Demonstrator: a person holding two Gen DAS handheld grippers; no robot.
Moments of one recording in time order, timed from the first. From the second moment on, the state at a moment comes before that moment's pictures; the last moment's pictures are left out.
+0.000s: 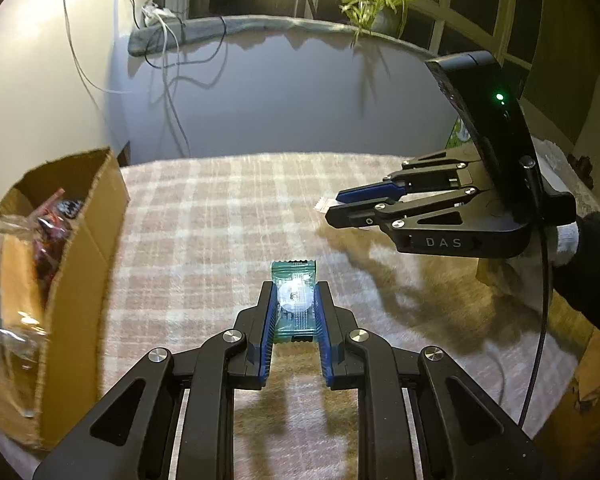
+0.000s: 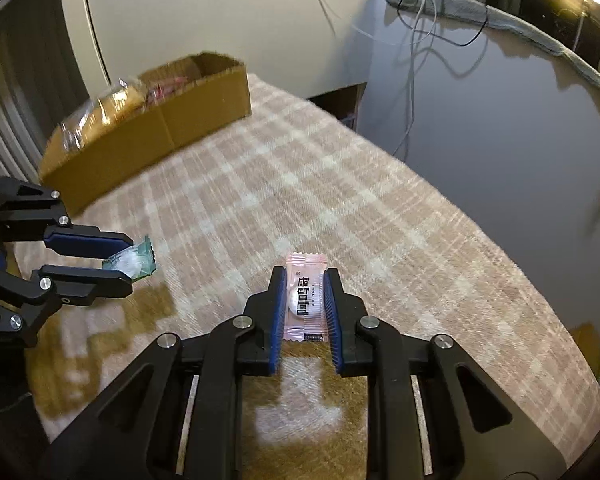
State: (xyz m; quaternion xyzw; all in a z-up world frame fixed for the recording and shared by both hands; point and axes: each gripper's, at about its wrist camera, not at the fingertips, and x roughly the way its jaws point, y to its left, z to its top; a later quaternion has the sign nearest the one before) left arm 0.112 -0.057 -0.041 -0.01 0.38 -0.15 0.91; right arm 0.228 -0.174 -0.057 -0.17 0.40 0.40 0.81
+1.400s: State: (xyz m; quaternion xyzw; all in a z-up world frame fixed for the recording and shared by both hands) left arm 0.127 0.142 0.019 -0.05 0.31 -0.02 0.95; right arm 0.228 0.019 0.029 -0.16 0.36 0.44 0.81
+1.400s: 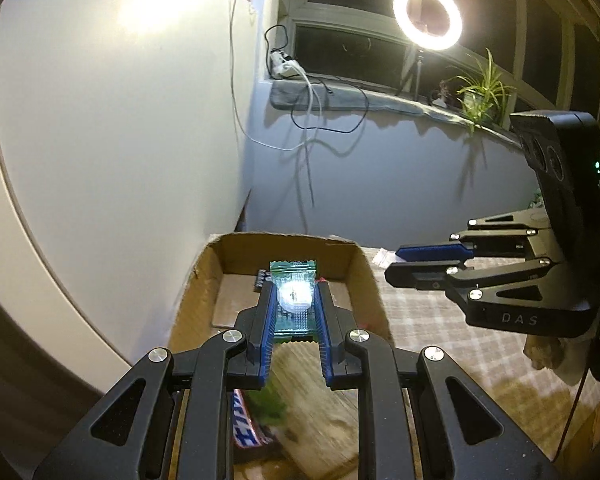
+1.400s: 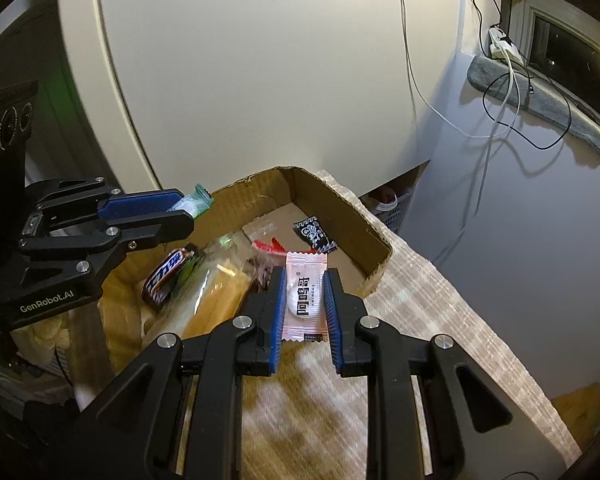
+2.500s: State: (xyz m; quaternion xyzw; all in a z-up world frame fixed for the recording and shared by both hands) left arm 0.146 0.156 0.009 -0.05 0.33 0.00 0.94; right arm 0.236 0.059 0.009 -0.16 0.38 0.44 0.80
